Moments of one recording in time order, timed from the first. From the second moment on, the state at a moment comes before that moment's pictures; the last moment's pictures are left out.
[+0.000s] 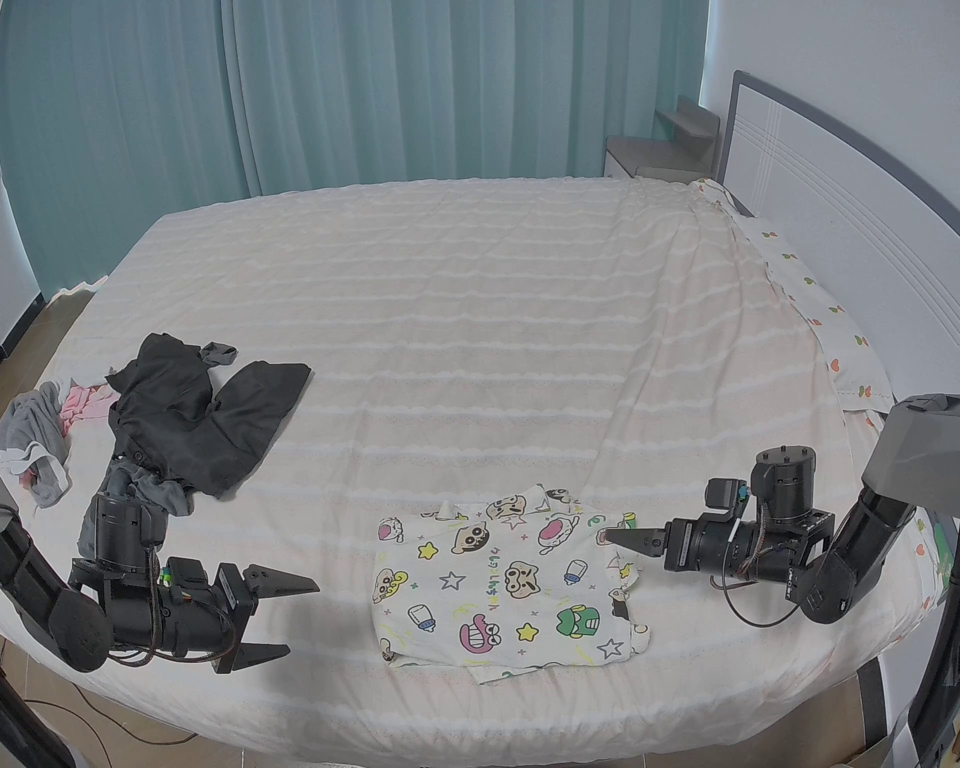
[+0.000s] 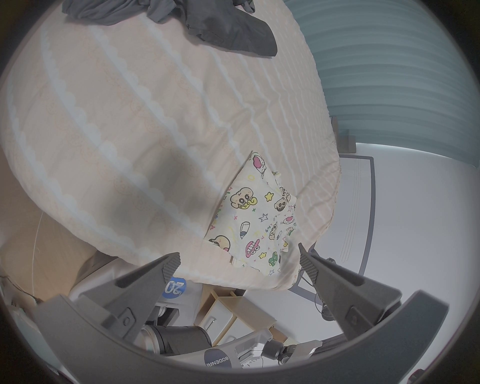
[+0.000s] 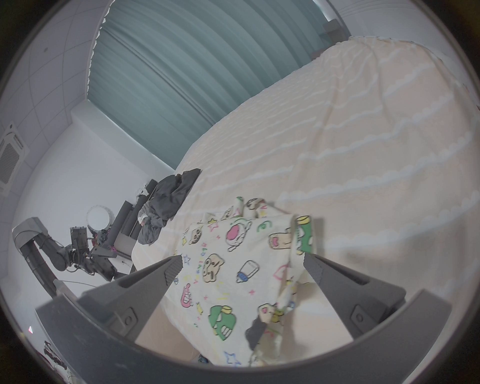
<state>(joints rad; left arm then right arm) -0.07 1.76 -0.26 -0.71 -0.62 -0.98 0.31 2.14 -0.55 -1.11 0.40 0.42</state>
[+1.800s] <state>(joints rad) -0.07 1.78 -0.24 -0.76 -0.62 -0.98 0.35 2.29 -0.62 -1.09 0.39 0.40</state>
